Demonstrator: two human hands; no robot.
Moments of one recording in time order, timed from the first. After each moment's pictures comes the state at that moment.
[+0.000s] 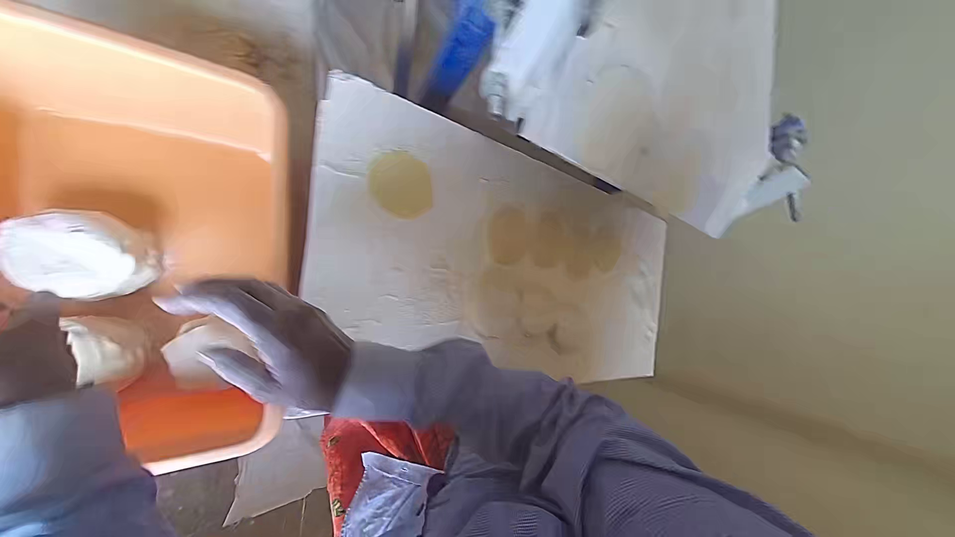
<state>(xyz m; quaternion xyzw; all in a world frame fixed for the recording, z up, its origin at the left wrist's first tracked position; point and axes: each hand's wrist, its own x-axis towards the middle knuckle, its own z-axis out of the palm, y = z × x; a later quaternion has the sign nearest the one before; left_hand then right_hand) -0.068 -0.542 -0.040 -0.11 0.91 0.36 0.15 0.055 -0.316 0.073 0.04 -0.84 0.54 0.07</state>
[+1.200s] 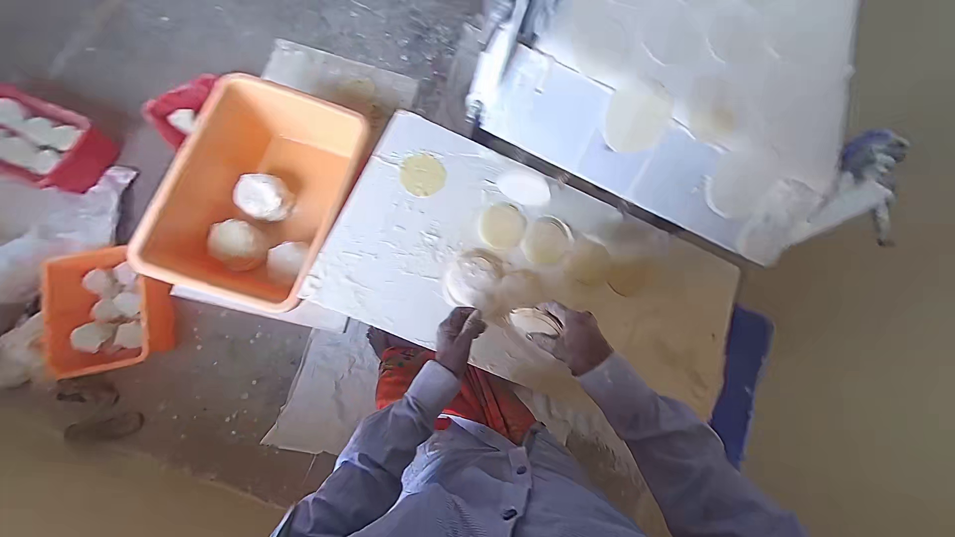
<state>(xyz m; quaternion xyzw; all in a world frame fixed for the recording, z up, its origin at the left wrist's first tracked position) 0.303 -0.212 0.056 -0.04 0.65 0.69 0.32 0.351 -0.019 0.158 -0.21 -0.91 0.28 -0.23</state>
